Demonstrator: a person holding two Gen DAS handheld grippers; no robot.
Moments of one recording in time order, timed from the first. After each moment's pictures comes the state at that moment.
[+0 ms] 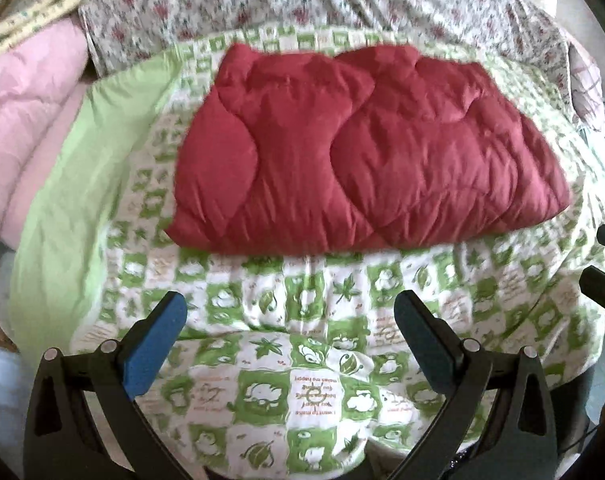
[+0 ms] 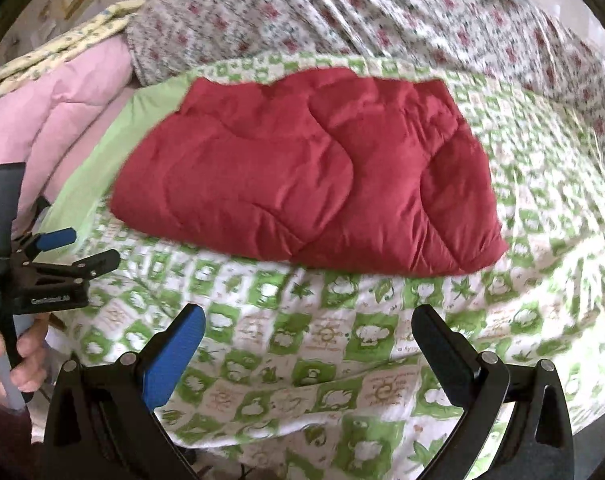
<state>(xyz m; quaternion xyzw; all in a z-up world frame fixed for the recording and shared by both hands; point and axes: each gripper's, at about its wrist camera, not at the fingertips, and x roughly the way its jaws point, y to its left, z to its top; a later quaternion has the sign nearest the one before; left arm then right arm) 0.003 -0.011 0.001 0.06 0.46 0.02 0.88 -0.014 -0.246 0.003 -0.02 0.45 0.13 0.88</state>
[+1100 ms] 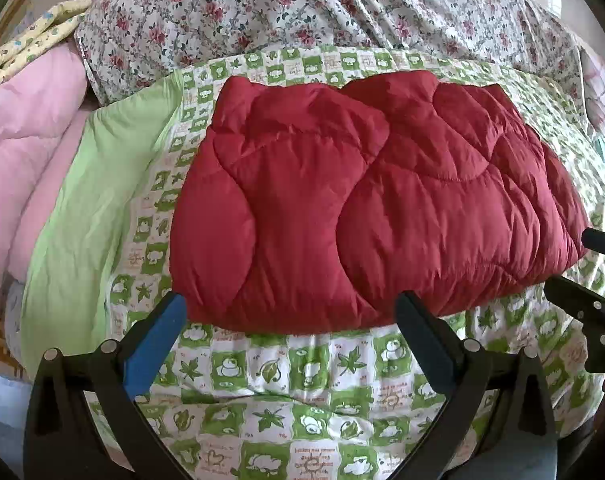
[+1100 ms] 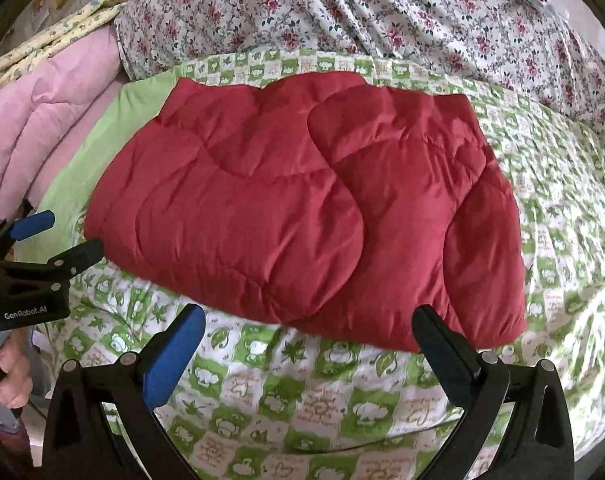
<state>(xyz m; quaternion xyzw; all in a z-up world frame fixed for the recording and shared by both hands) 0.059 -0.023 0.004 0.08 0.45 0.04 0.89 0.065 -0.230 -0.015 -0.04 0.48 0.12 0.87</state>
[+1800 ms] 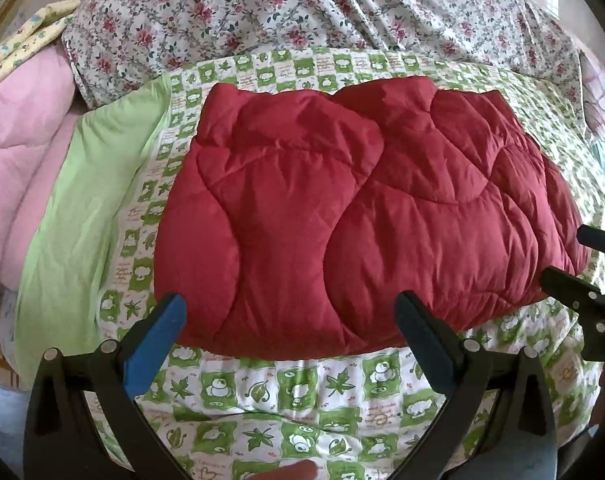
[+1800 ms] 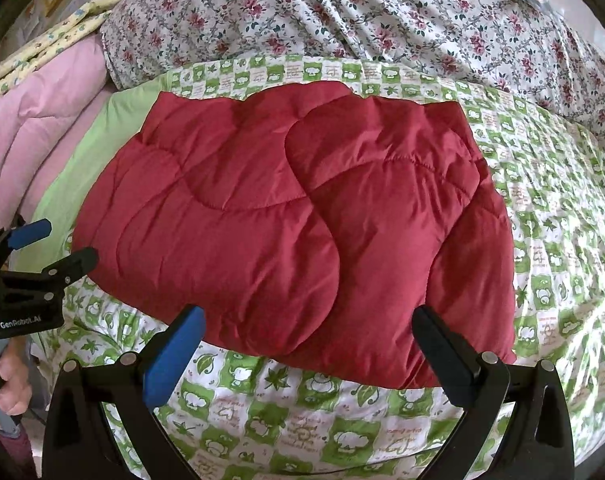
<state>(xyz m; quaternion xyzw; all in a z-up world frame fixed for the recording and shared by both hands) 0.080 -0.029 0.007 0.08 0.46 0.02 0.88 0.089 -0.239 -0.013 -0.03 0.48 0.11 0.87</state>
